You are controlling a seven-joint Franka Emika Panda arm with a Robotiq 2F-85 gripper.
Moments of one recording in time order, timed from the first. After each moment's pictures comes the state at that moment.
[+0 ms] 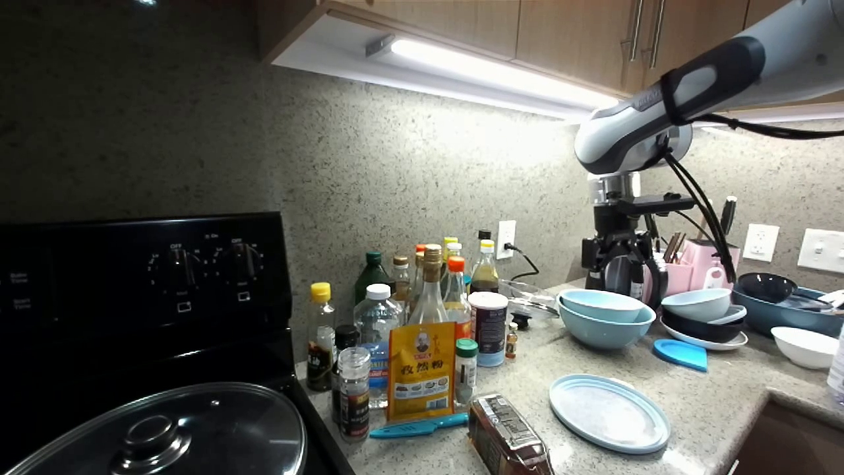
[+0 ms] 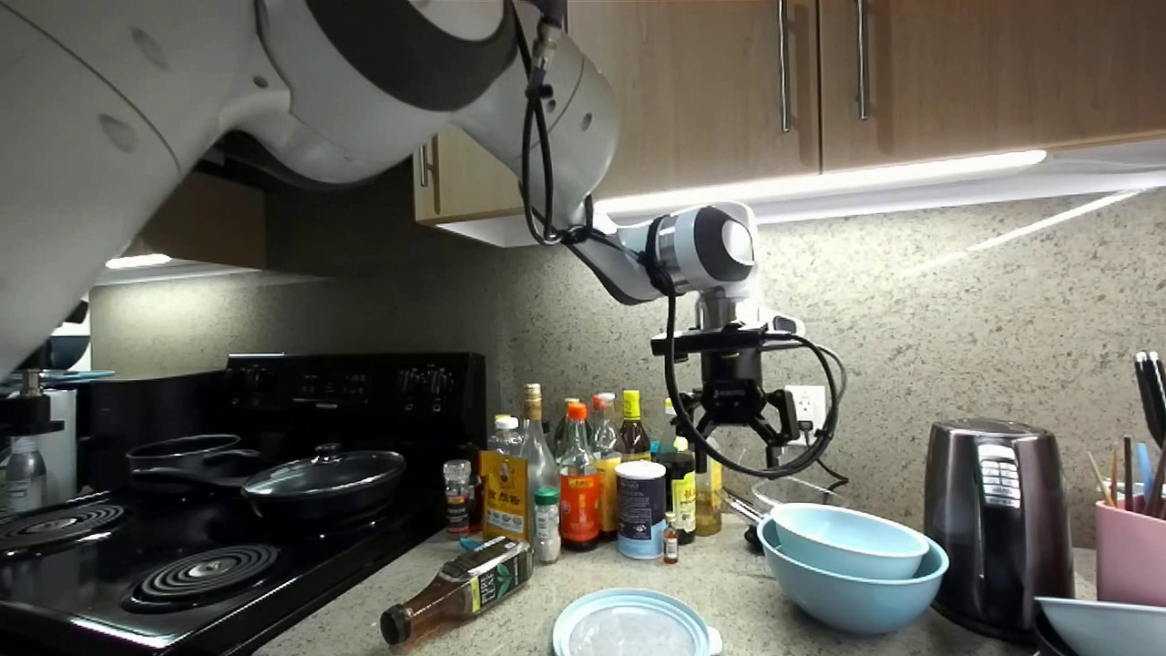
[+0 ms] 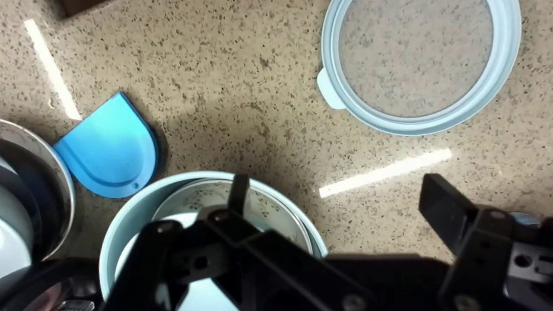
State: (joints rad) arm -0.19 0.54 -0.17 -1.42 -0.01 1.80 -0.03
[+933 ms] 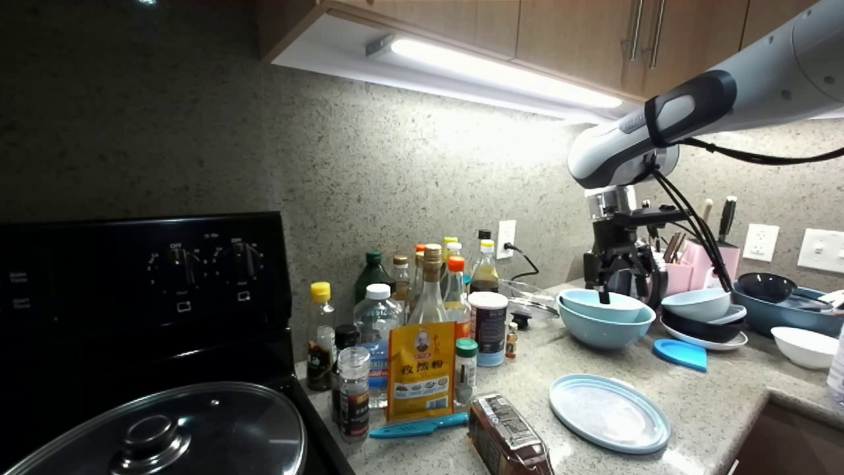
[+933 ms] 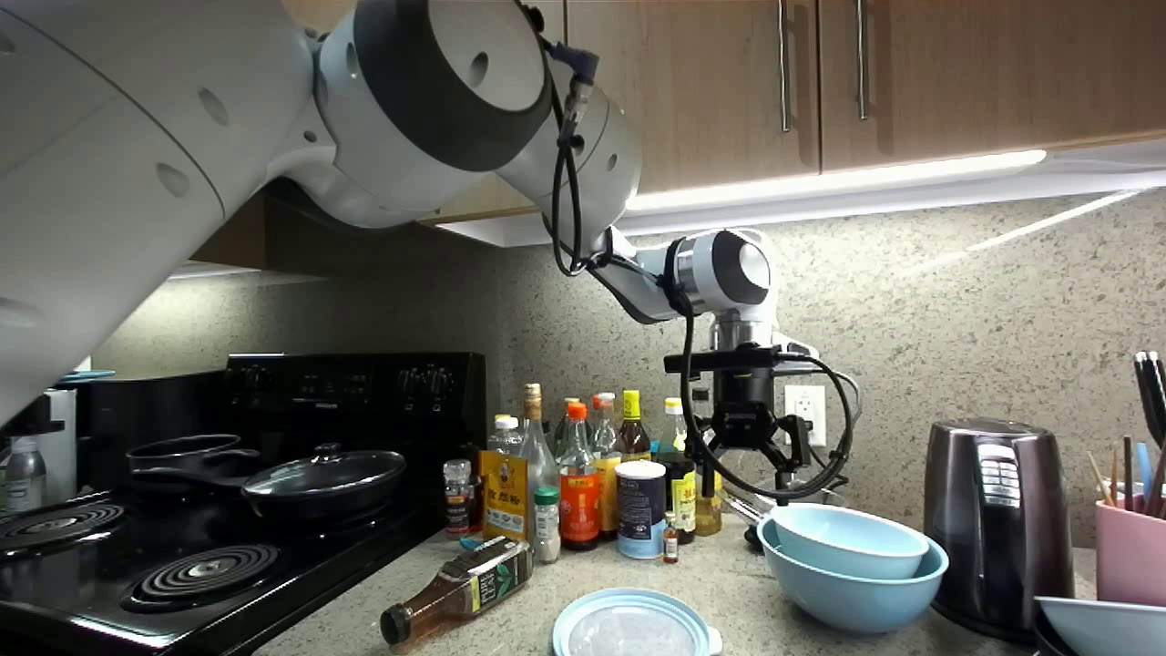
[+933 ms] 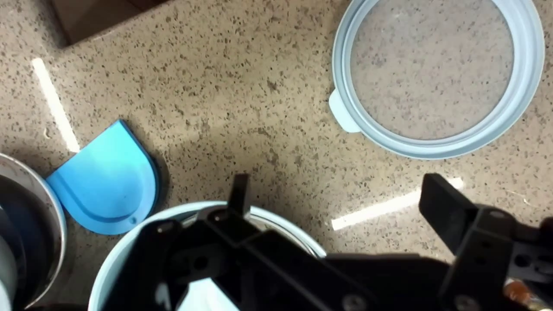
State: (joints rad) arm -0.22 0.65 -0.17 -1.30 -0.01 1.69 -0.02
